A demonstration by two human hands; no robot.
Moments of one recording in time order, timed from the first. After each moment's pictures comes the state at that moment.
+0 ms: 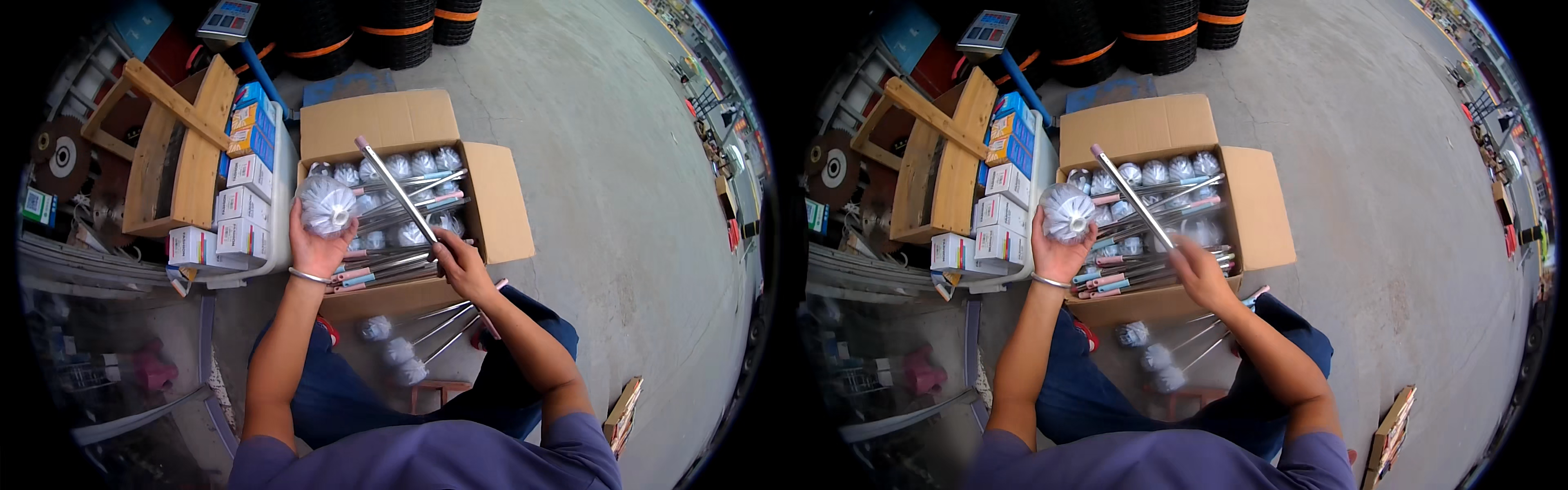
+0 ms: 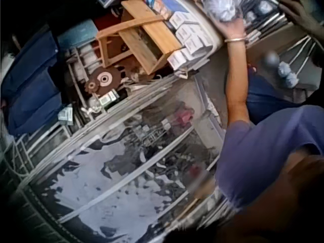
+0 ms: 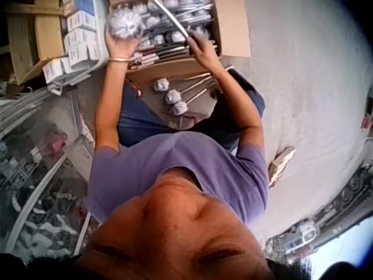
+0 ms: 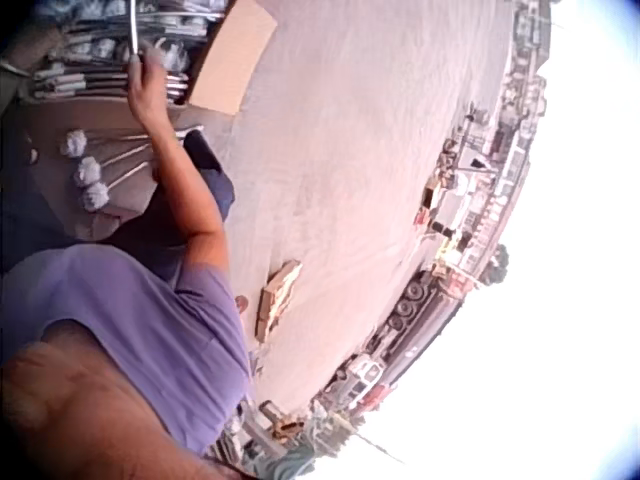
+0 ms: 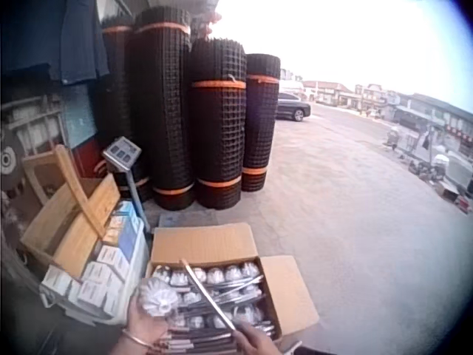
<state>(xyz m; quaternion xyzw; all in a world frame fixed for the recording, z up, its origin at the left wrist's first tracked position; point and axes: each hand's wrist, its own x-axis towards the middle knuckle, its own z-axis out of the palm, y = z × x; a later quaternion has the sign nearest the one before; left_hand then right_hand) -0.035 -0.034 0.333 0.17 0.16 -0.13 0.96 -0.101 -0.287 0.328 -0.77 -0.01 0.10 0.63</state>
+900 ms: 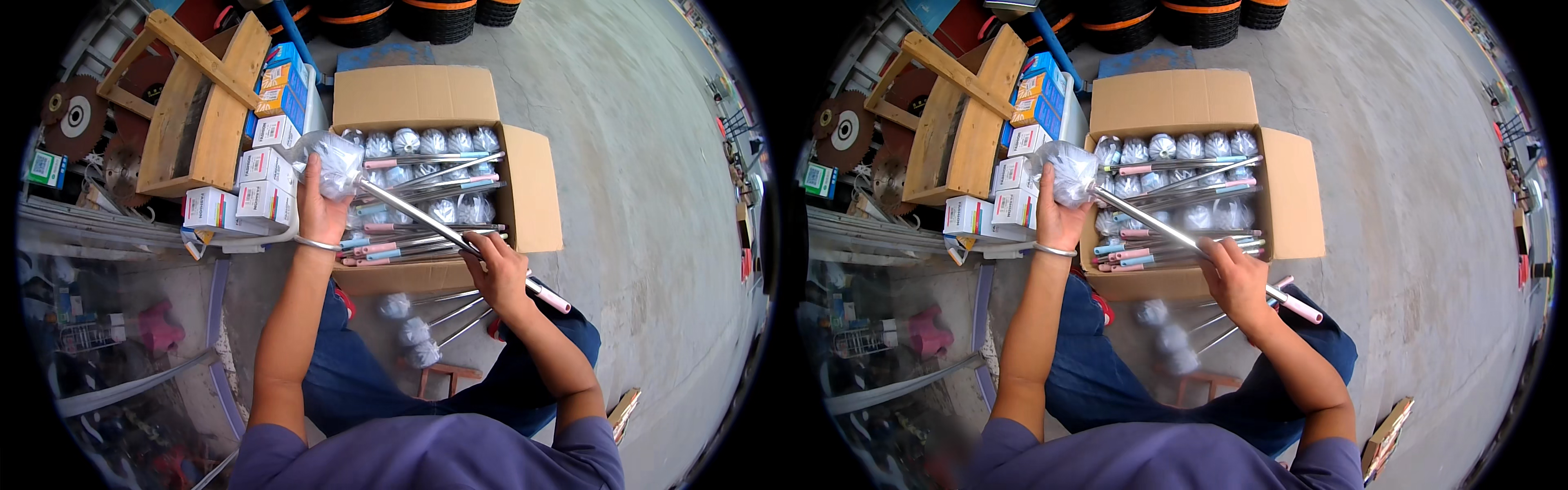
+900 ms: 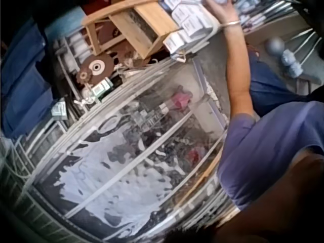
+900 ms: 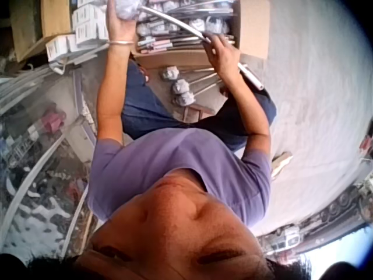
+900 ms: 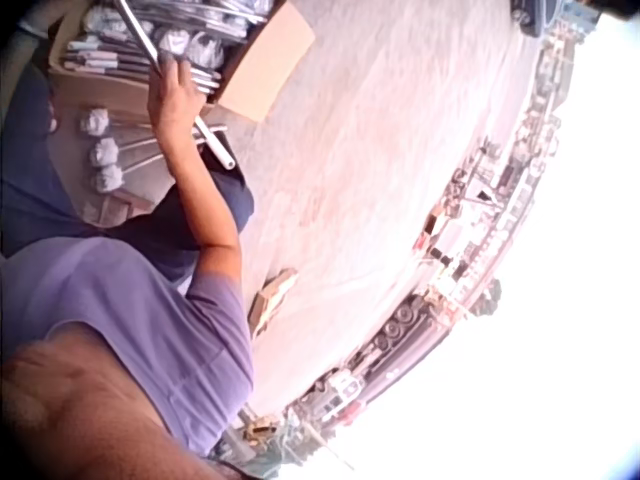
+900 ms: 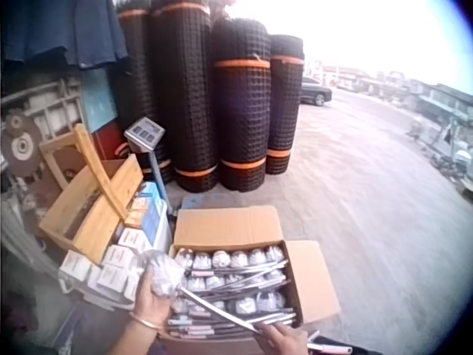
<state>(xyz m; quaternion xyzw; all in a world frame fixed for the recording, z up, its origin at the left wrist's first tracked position) -0.027 -0.004 0.331 0.36 0.15 0.05 0.92 -0.121 -0.280 0.335 -0.93 -0.18 -0.12 0.31</state>
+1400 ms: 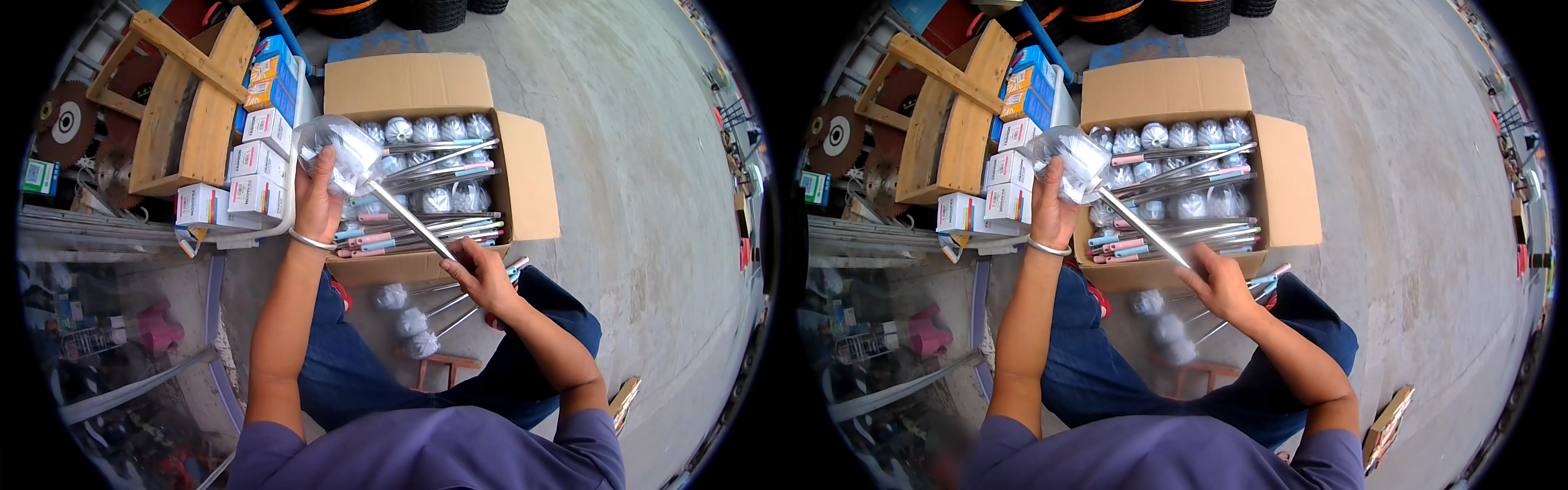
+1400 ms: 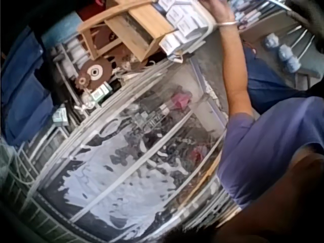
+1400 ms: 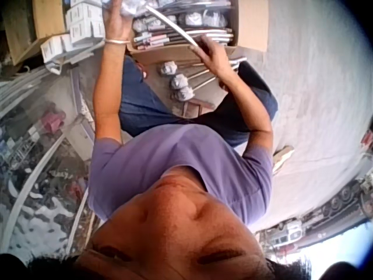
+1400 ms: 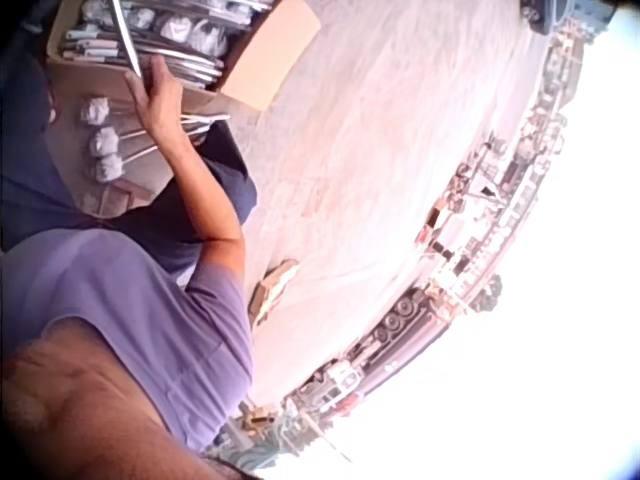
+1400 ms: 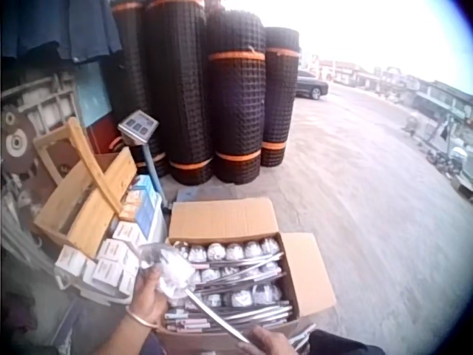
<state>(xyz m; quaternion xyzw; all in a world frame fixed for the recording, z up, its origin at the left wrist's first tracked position) -0.030 -0.019 0.339 0.49 0.01 0.06 0.87 -0.134 -0.281 0.320 -0.84 -0.13 0.14 0.51</state>
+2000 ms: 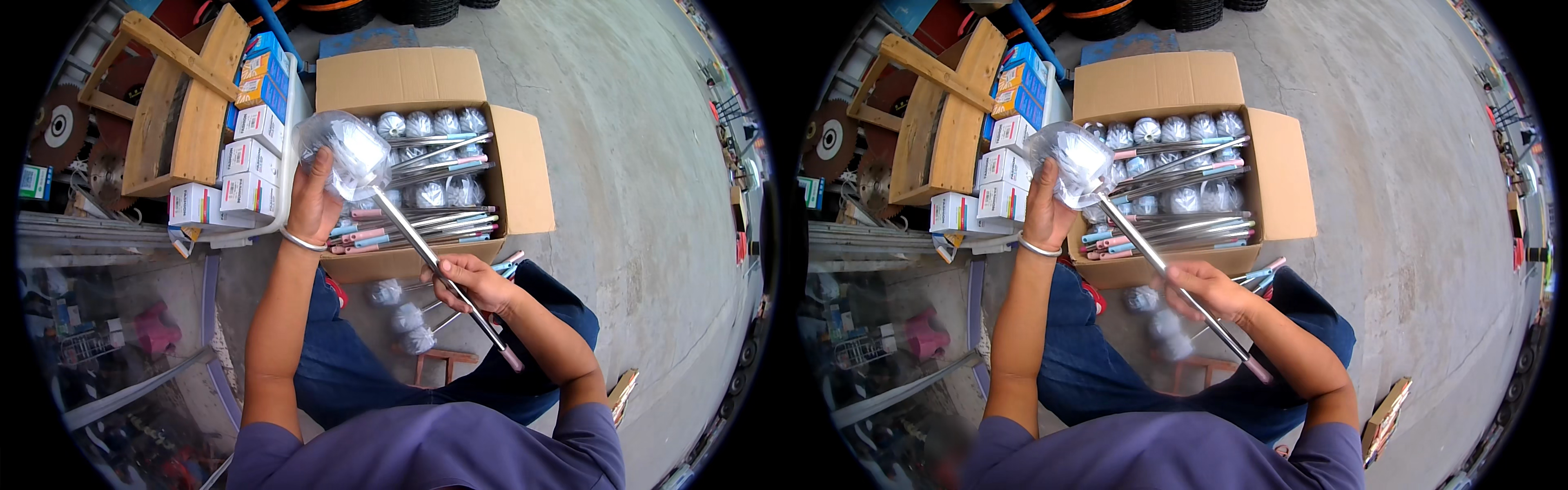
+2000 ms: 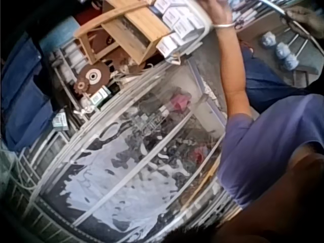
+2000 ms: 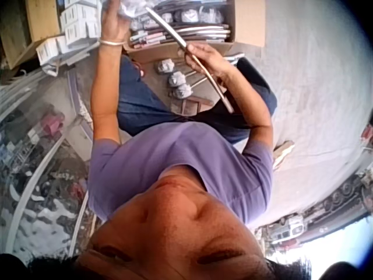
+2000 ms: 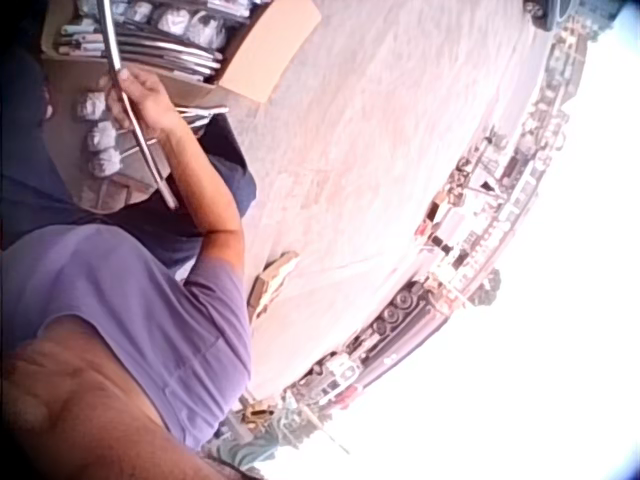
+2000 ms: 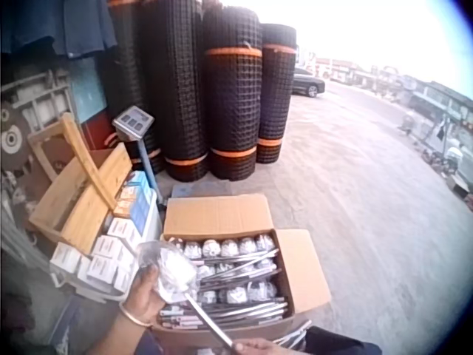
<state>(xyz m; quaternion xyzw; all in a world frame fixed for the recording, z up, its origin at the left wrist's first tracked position) -0.034 -0.020 0.342 0.46 -0.03 -0.04 0.89 -0.136 -0.283 0.330 -0.39 -0.02 0.48 0.78</state>
